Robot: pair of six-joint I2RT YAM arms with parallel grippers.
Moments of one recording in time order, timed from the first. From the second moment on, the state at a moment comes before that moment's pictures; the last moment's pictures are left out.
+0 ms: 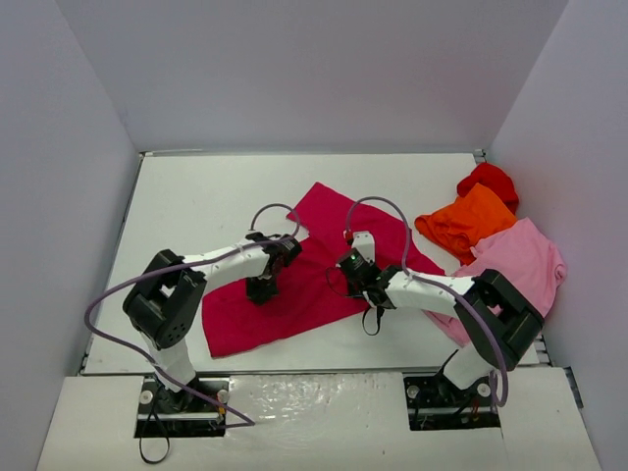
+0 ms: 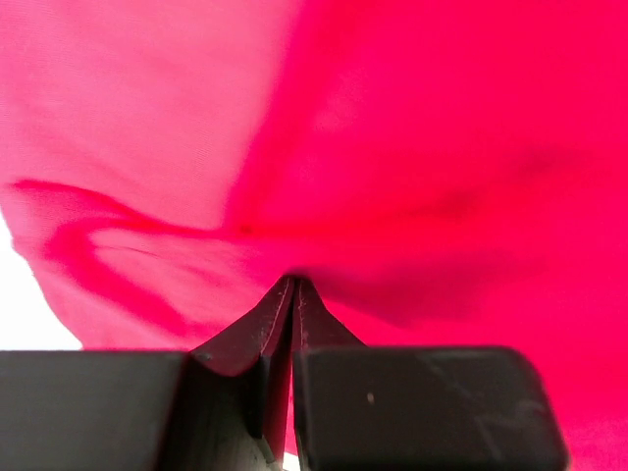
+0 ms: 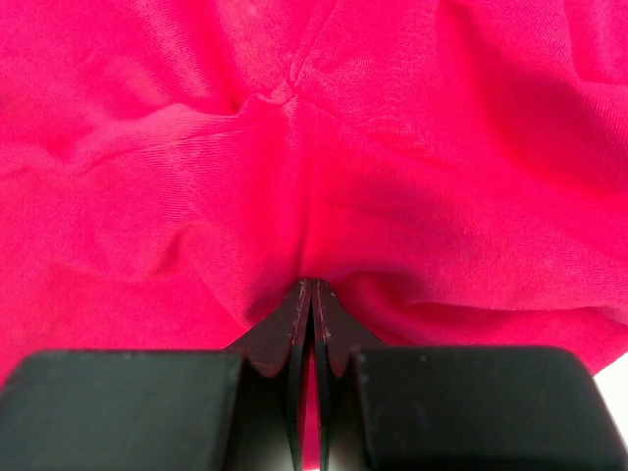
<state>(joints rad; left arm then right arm) -0.72 1.76 1.12 -0.91 -0.34 -0.83 0.77 1.56 0.70 -0.13 0.40 0.53</state>
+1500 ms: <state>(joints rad) -0.69 1.47 0.91 -0.95 -0.28 -0.83 0.60 2.21 1.51 -0.12 0.46 0.39</state>
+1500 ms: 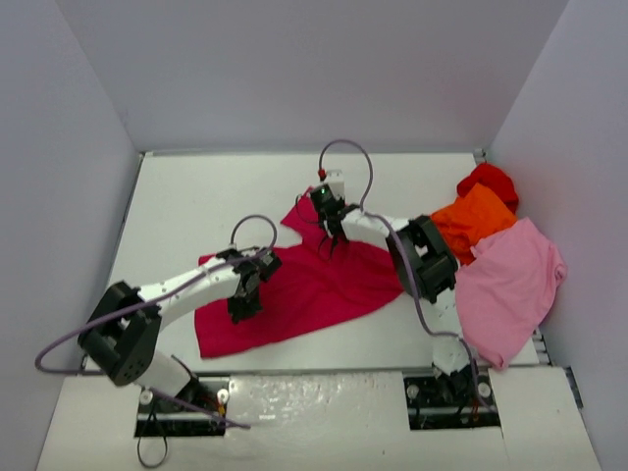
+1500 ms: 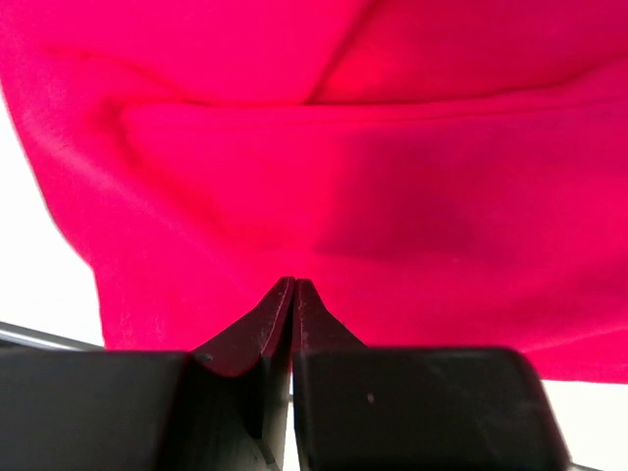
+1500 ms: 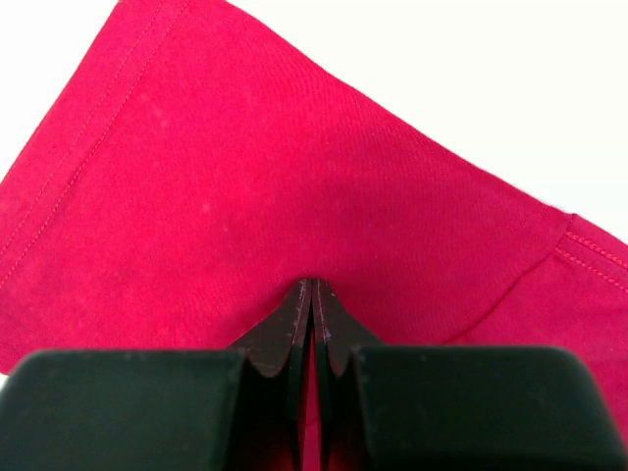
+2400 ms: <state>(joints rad) -0.71 1.59 0.92 -0.85 -0.28 -0.85 0.39 2.21 1.47 0.02 0.43 0.34</state>
